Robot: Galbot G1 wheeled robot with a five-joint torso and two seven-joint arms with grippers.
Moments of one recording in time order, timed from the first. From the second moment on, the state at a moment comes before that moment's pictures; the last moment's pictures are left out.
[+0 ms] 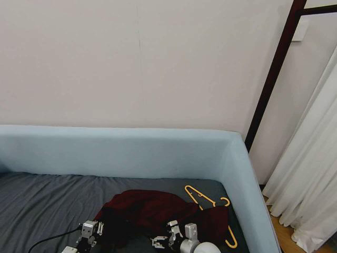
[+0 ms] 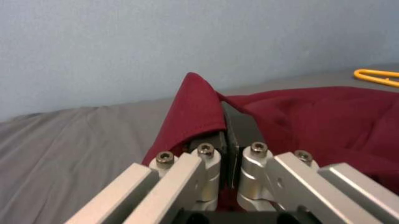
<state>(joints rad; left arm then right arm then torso) 1.45 -1.04 -0.46 -1.60 -0.36 -0.23 0.03 -0.93 1.20 -0.30 1.48 0.85 -0.35 0.03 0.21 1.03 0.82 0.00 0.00</state>
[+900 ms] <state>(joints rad) 1.46 -1.05 -0.46 -1.60 -0.36 -0.24 0.02 -0.93 1.20 -0.30 1.49 0.86 -0.33 0.08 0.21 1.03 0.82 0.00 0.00</state>
